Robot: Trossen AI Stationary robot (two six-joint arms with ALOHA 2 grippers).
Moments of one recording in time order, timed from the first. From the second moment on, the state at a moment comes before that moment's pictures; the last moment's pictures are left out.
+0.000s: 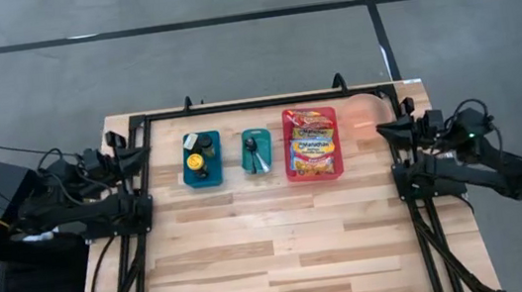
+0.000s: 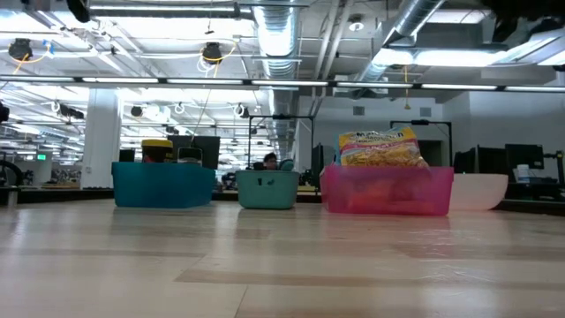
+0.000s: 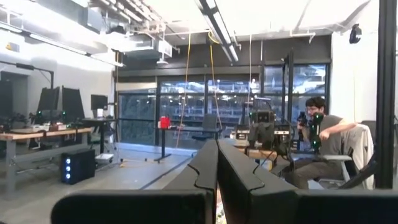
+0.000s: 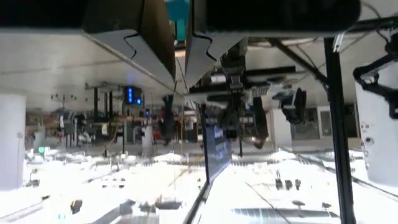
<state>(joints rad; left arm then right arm) 0.05 0.01 0.45 -0.06 -0.26 0.07 -0.34 0.00 0.43 -0.15 -0.16 0.08</state>
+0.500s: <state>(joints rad) 0.05 0.02 0.05 0.38 -0.25 0.04 -0.34 0.00 0.15 0.16 -0.16 0.18</state>
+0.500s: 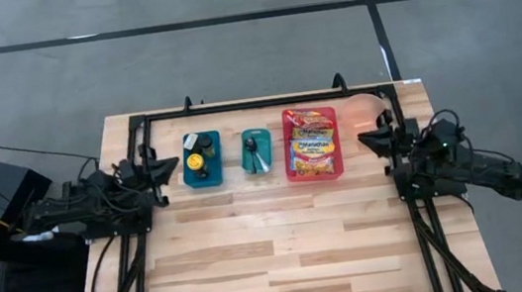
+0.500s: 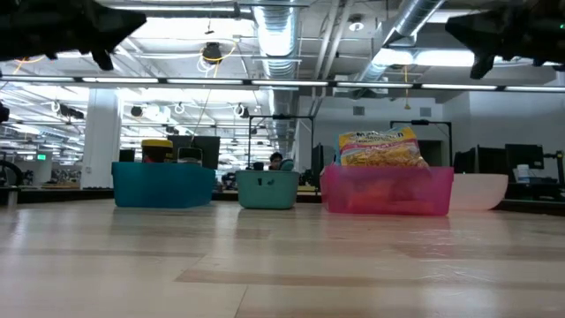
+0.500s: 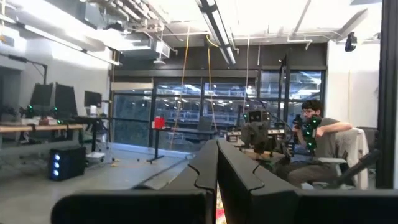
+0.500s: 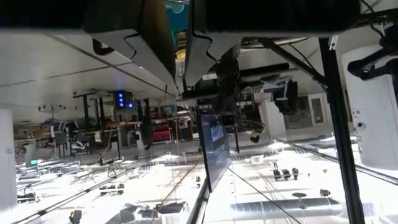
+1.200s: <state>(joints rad) 0.05 0.02 0.02 0.09 -0.18 -0.01 -0.34 0.02 0.01 0.04 -0.14 0.11</state>
